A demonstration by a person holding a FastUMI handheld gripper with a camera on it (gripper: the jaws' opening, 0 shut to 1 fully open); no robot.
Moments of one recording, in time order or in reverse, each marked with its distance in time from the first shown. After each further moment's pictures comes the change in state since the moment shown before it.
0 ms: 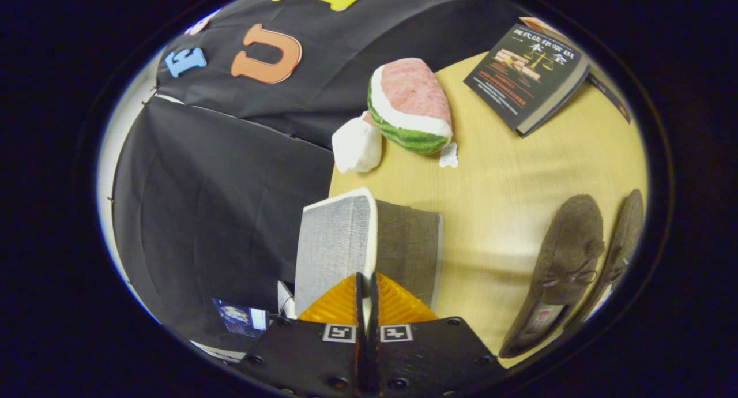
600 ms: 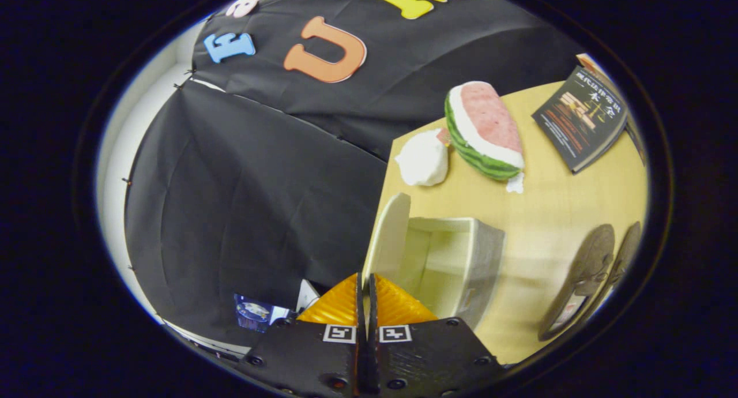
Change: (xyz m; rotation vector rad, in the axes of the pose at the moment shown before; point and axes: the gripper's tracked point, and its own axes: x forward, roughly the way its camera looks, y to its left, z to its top) arm -0.027 0.145 0.011 -0.114 -0.021 0.125
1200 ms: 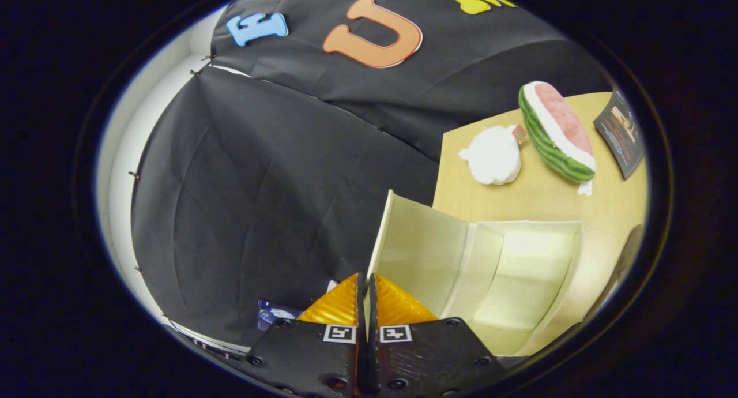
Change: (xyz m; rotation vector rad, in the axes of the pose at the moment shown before) arm 0.080 0.125 -0.009 -0.036 0.041 0.052
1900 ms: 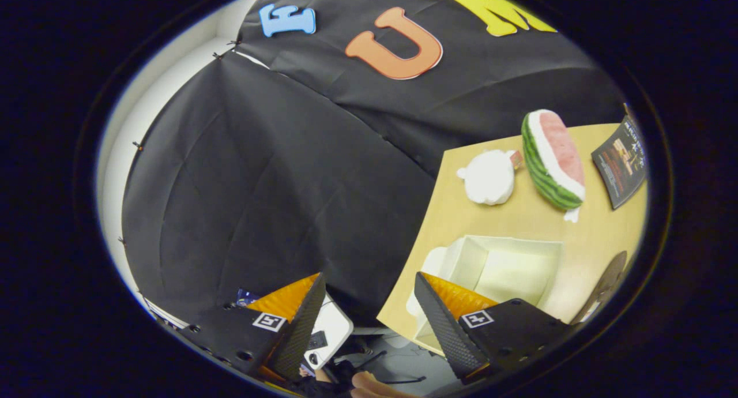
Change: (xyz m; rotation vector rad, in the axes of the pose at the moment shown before) arm -0.050 -0.029 0.000 -0.153 -0.074 -0.065
